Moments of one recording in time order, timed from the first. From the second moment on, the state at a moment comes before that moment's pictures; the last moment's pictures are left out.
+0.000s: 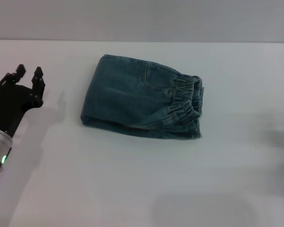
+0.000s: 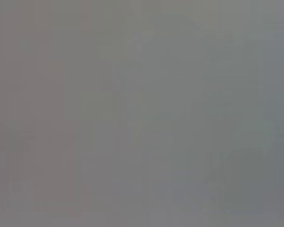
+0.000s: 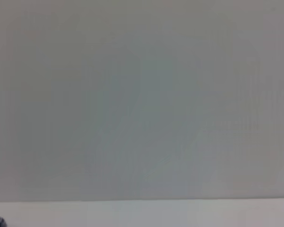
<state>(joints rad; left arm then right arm) -0.32 -2.07 -0.96 -0.31 2.51 1.13 -0.09 0.05 2.09 1.71 0.53 -0.37 0.95 -2.64</state>
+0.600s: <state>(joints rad) -0.30 -2.07 -0.98 -0.30 2.51 1.17 -0.09 0.00 2.09 1.72 0.50 -0.33 1.12 -2.76</state>
